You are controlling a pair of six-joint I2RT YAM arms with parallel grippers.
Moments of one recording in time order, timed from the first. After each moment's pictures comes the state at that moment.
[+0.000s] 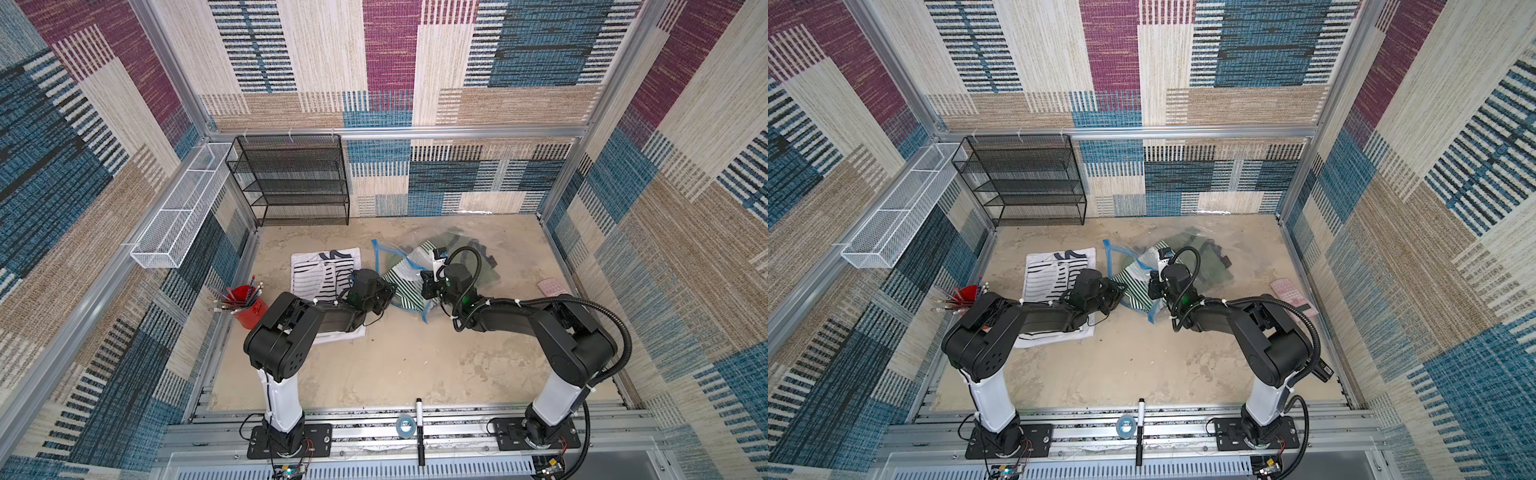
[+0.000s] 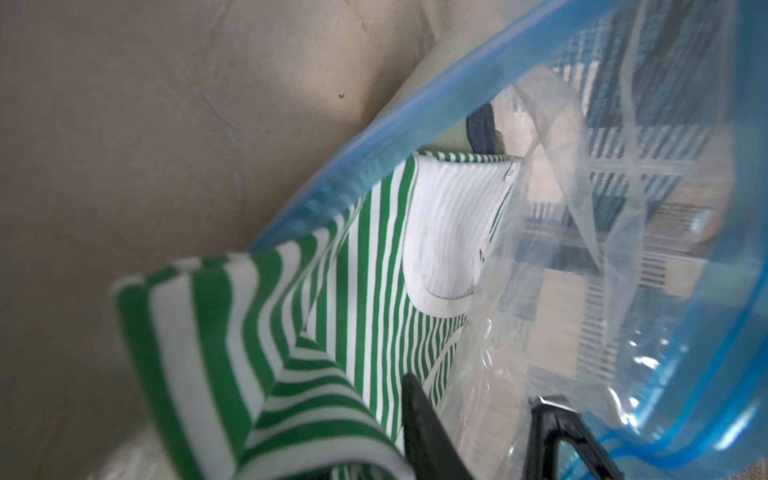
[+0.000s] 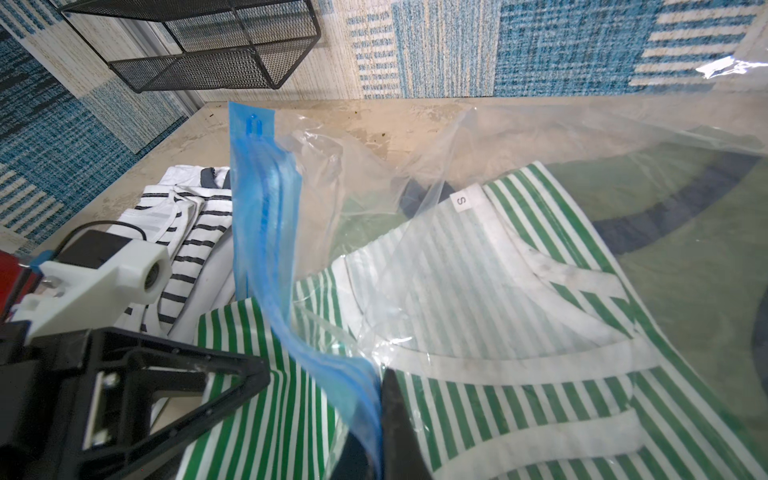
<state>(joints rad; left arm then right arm) -0.54 1.89 0.89 0.44 0.14 -1.38 0.55 1.75 0.82 0.53 0.03 0.26</state>
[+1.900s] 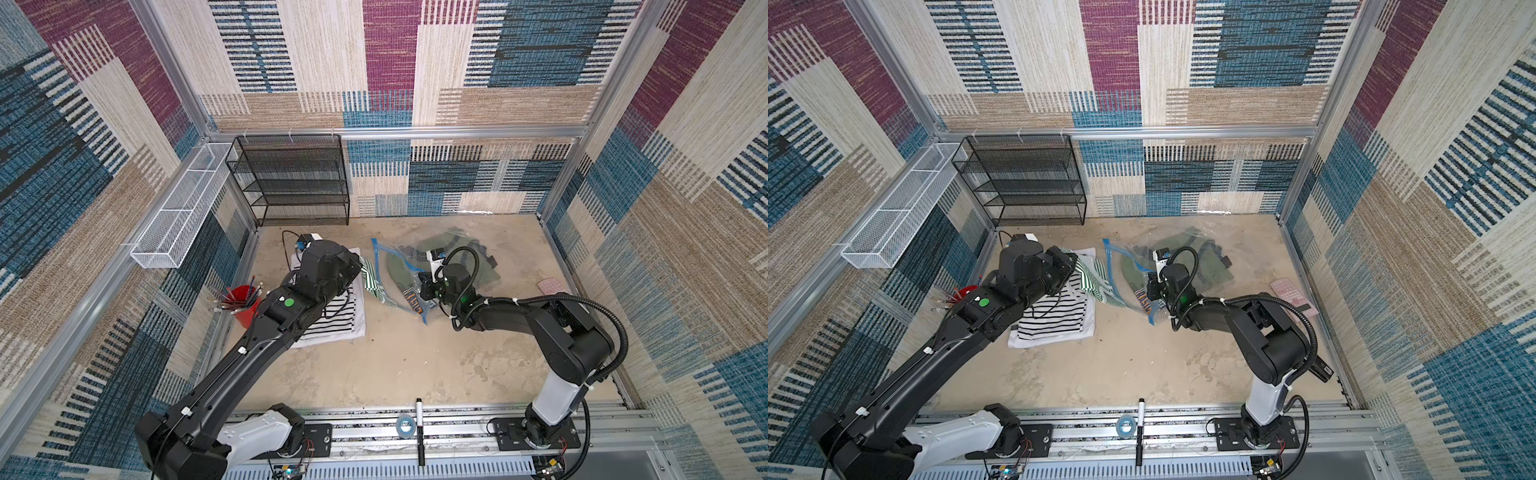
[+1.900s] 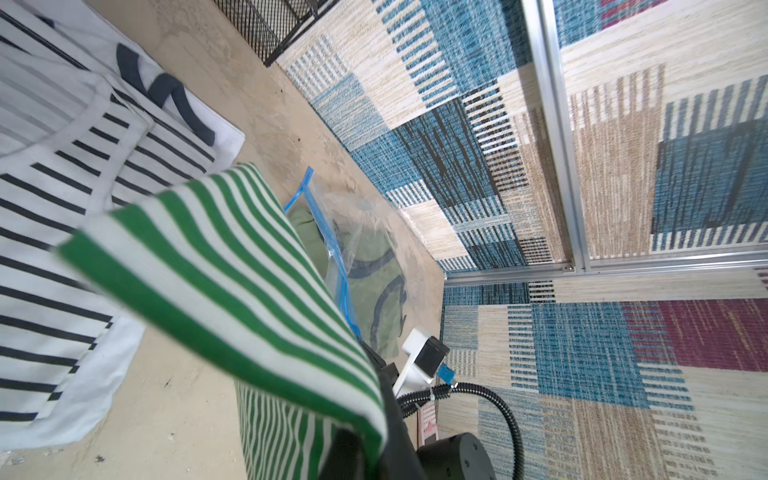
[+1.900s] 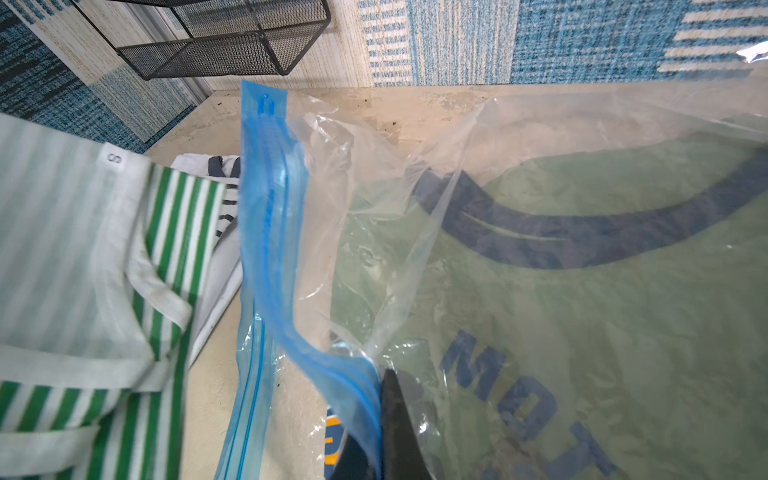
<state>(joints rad) -0.55 1.14 1.20 -0.48 -0.21 -1.18 0.55 1.77 0.84 0.52 0.00 0.26</state>
